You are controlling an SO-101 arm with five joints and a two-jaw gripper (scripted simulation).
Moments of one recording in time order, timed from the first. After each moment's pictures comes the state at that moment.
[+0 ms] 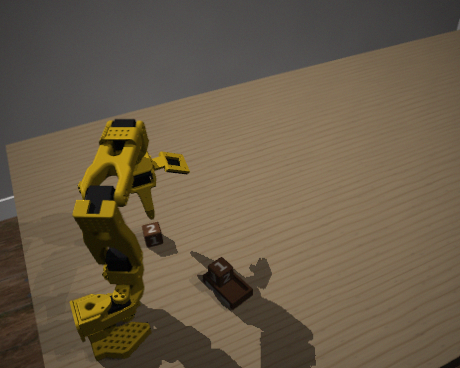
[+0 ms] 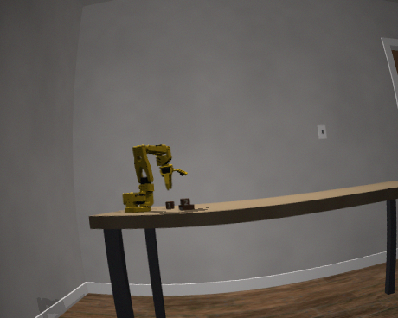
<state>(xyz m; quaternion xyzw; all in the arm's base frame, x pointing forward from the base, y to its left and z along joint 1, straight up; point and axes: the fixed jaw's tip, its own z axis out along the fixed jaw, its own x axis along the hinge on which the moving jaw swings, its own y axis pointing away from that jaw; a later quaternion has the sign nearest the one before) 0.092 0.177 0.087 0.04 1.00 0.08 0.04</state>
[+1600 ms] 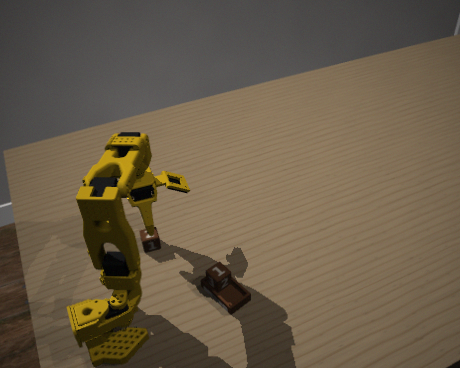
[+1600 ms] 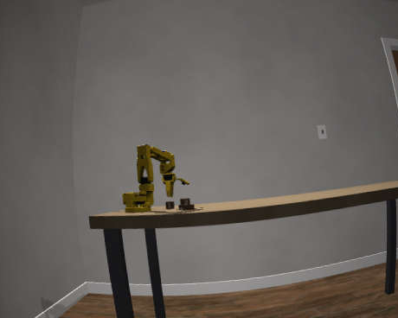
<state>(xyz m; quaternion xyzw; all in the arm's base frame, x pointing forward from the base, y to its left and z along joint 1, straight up) 0.093 0.178 0.051 0.05 1.00 0.01 0.00</state>
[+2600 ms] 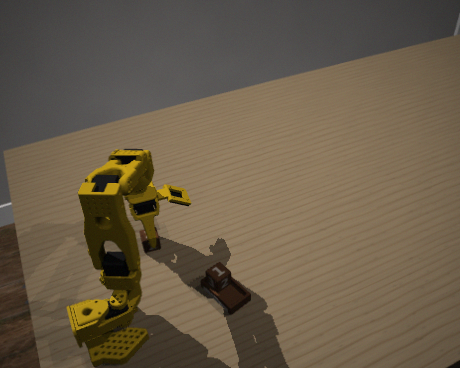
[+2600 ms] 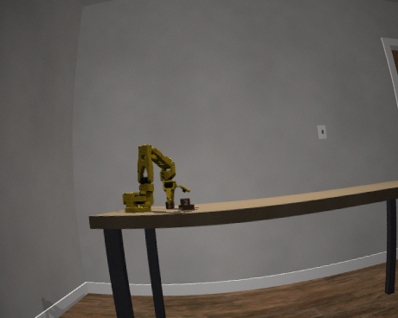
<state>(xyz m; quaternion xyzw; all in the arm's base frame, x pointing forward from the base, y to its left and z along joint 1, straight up) 0.093 0.179 0.021 0.05 1.00 0.01 0.01</state>
